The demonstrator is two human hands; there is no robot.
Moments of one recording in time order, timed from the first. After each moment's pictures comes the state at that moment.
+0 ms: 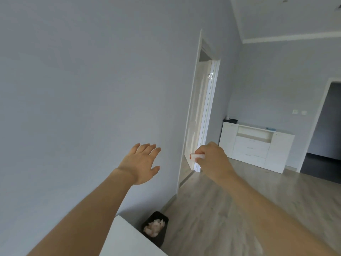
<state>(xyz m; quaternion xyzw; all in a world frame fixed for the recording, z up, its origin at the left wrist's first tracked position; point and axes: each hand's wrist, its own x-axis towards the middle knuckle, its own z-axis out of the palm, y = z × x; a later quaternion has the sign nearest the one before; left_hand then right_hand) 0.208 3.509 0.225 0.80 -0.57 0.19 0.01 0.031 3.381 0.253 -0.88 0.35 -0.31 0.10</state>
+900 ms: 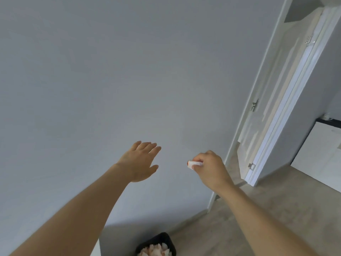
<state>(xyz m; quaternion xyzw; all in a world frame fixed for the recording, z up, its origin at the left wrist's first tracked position) 0.430 3.109 0.138 0.91 -0.40 0.12 -0.05 0.318 2.917 0.146 -0.95 0.16 -0.20 0.19</state>
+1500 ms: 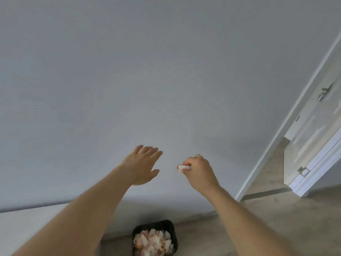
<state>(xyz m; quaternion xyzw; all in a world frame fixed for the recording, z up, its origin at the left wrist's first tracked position) 0.480 3.000 -0.046 0.95 -0.30 0.05 -0.07 0.432 2.809 -0.048 -0.96 0.04 -0.08 0.26</state>
